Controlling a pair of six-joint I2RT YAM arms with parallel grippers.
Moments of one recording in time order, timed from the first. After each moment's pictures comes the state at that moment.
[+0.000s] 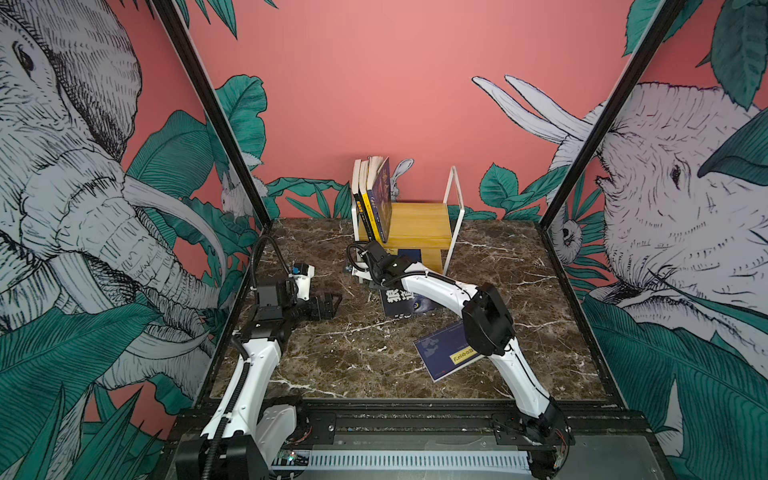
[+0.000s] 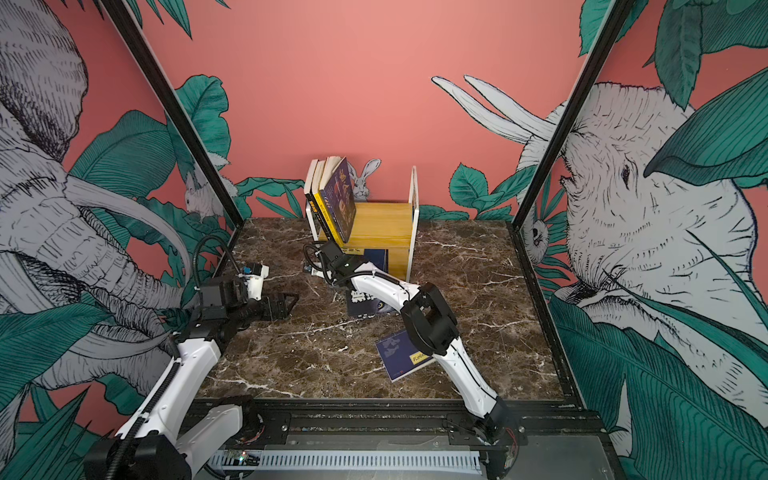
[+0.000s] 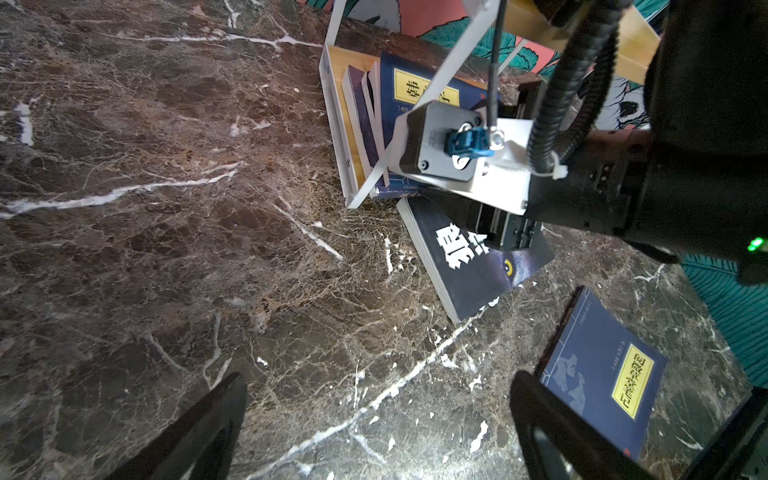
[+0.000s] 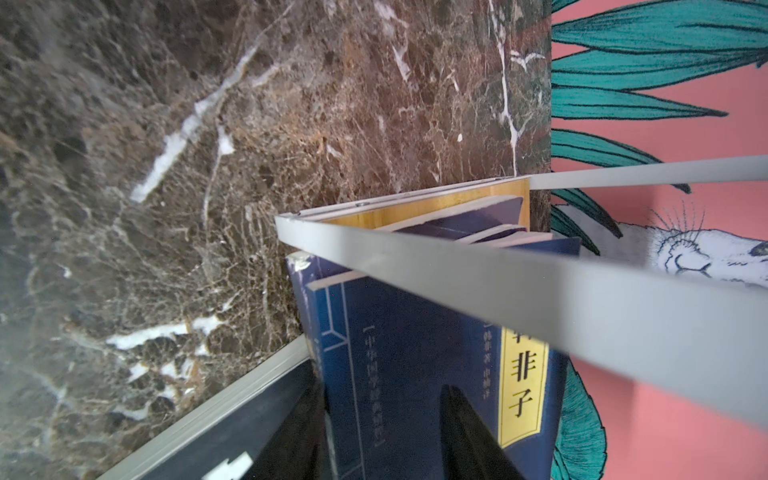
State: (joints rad) left arm 0.04 0.96 0.64 -0.37 0.54 -0.08; right arm 0.86 2.35 2.06 -0.58 0.31 -0.77
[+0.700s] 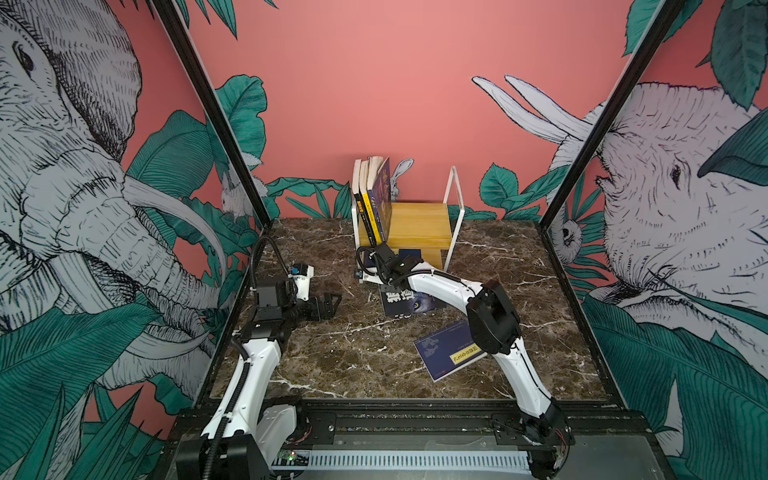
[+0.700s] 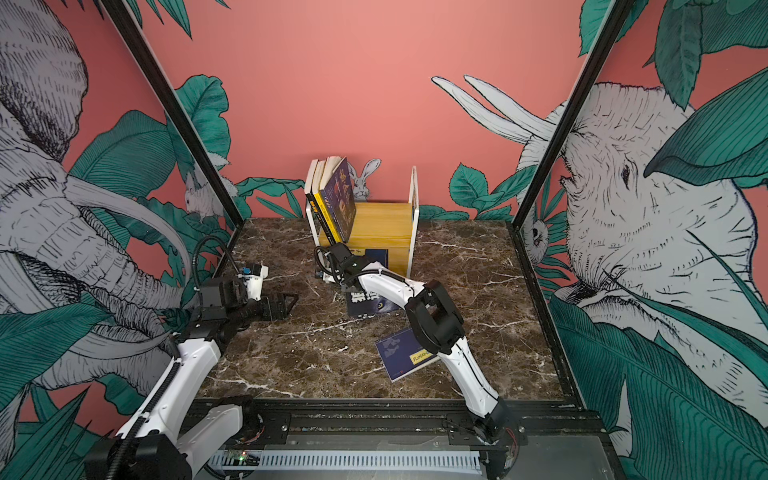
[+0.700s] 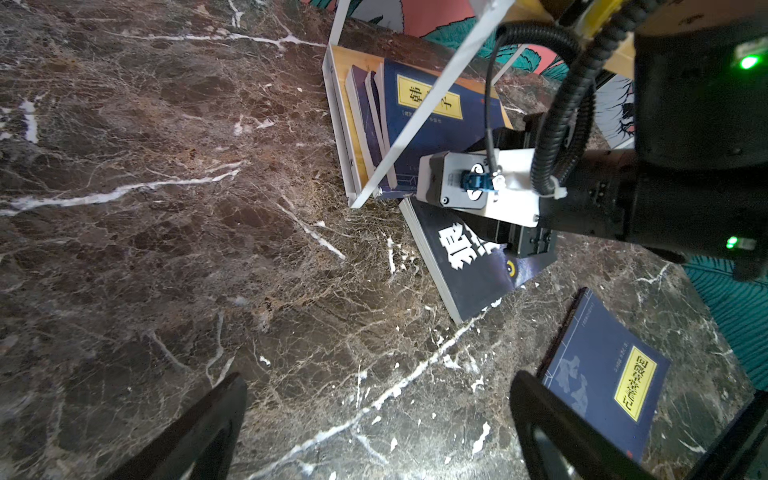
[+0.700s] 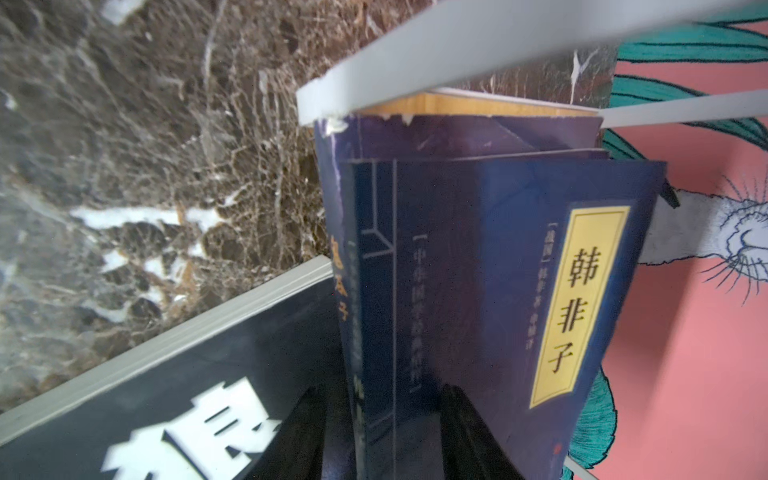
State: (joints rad) left arm 0.05 0.96 0.64 -0.37 0.54 -0.08; right arm 0.82 2.31 1.95 -0.62 0.32 -0.84
